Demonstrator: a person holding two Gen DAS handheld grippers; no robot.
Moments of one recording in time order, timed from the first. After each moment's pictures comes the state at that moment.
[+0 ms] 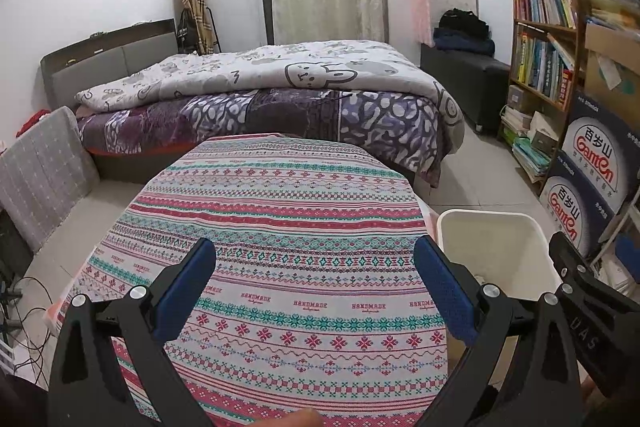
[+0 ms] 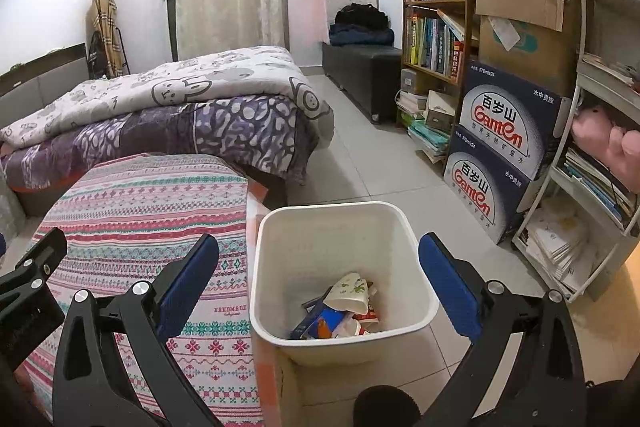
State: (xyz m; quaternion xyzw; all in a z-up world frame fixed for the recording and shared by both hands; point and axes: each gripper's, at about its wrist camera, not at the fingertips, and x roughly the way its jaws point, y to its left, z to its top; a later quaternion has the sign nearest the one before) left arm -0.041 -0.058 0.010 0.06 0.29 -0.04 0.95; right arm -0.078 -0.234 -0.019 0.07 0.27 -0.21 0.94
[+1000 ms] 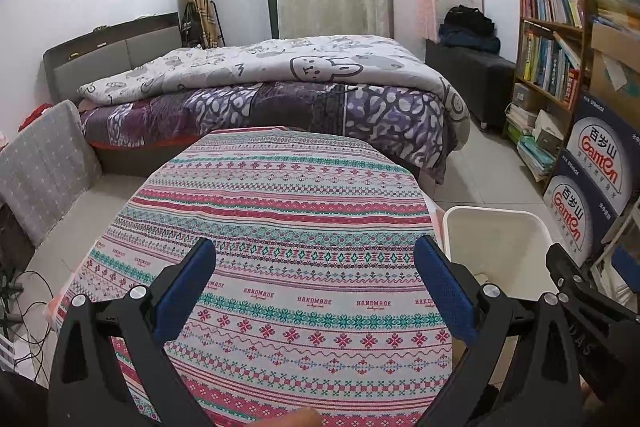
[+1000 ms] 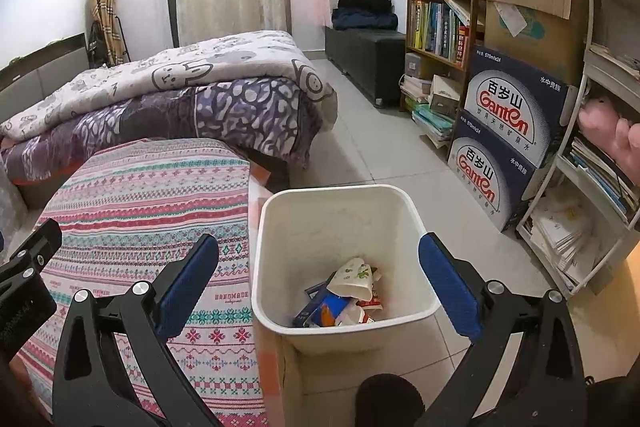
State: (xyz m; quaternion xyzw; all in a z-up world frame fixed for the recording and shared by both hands) left arm -0.037 -0.054 0.005 0.05 0.30 -0.04 0.95; right arm -0.072 -0.239 -0.029 0.08 0.30 -0.20 0.93
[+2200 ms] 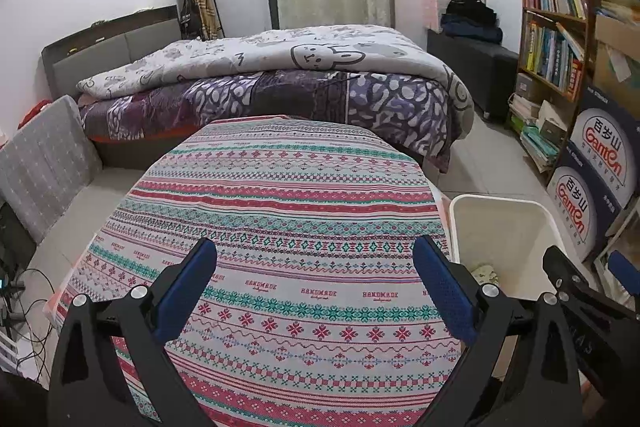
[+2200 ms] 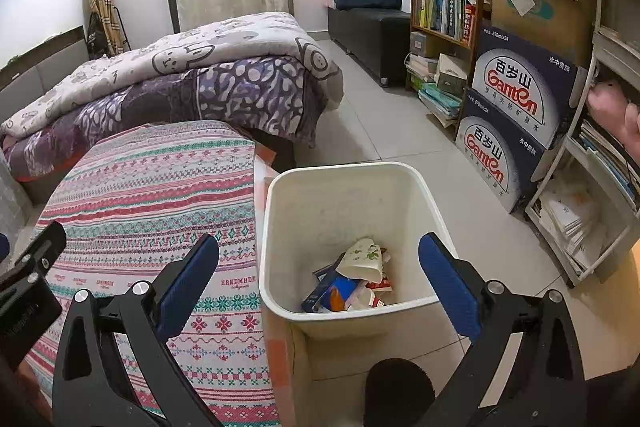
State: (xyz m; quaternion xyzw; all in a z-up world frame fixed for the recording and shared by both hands) left arm -0.032 -0.053 -0.006 0.06 0.32 -0.03 0.95; right arm -0.063 -0.241 -0.040 0.09 0.33 -0.19 0.92
